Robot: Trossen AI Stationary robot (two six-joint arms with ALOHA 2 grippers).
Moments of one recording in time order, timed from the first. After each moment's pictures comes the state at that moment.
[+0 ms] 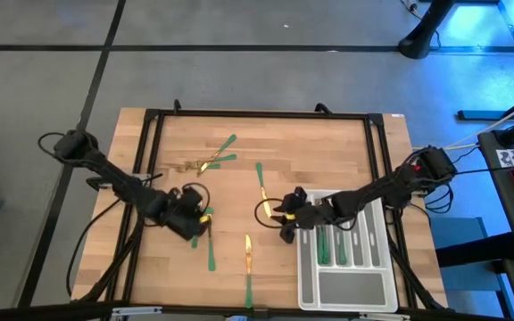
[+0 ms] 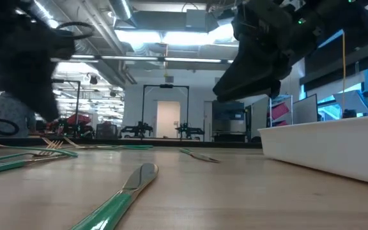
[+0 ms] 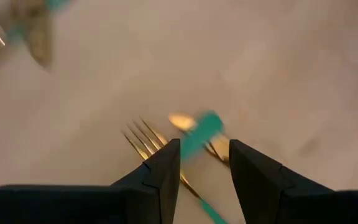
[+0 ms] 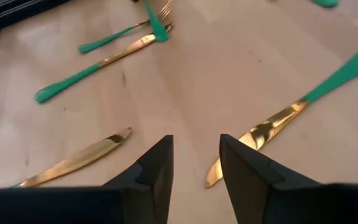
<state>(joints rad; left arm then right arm) -0.55 1.32 0.69 -0.67 -0.53 -1.30 0.35 1.62 0.83 0.11 0.39 0.60</state>
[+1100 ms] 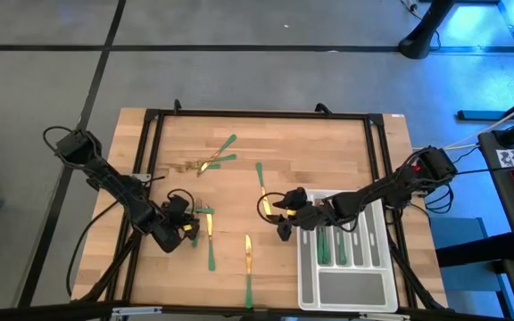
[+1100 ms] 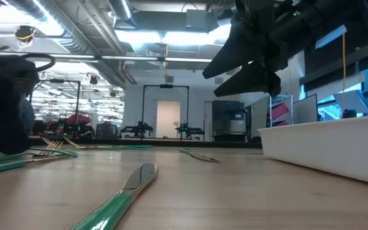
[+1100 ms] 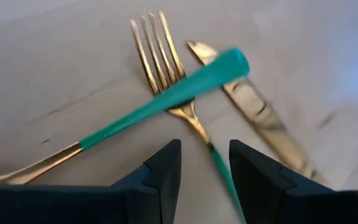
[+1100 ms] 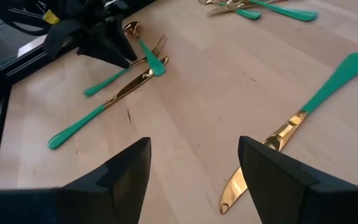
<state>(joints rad) -0.73 1.37 0.42 -0.35 -0.63 -1.74 0.35 1.62 0.83 0.19 0.48 0.73</state>
